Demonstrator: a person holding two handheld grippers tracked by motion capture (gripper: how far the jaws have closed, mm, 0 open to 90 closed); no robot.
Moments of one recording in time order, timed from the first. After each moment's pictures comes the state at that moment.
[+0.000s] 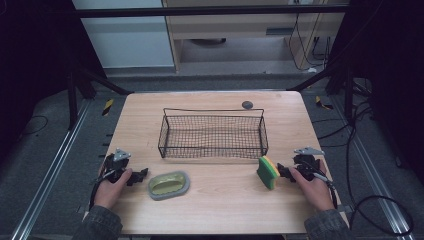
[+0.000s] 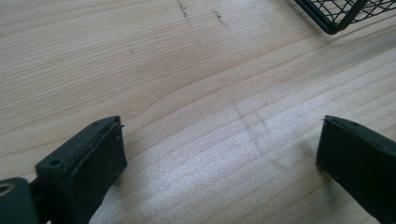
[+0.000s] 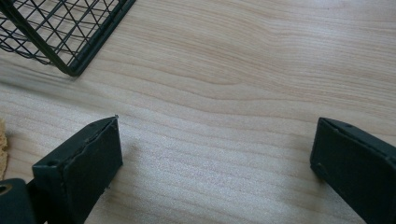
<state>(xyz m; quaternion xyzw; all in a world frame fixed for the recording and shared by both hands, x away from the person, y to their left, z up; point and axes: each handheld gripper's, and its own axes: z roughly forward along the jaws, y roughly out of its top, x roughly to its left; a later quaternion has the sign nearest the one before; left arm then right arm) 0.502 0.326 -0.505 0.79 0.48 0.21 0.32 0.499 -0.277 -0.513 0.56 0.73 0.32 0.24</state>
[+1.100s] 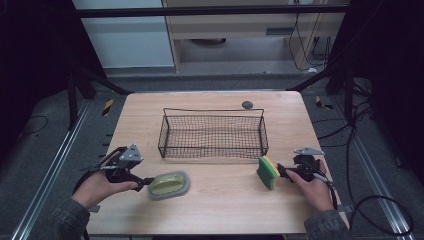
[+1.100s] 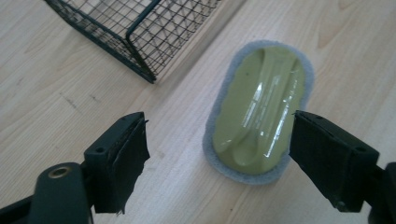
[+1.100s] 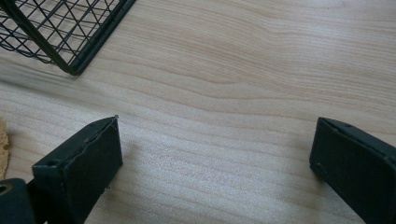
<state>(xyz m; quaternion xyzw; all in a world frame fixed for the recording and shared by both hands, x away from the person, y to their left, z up) 0.465 0.271 -0.397 0.92 0.25 0.13 0.26 0.498 -0.277 -0.513 0.56 0.73 0.31 0.24</state>
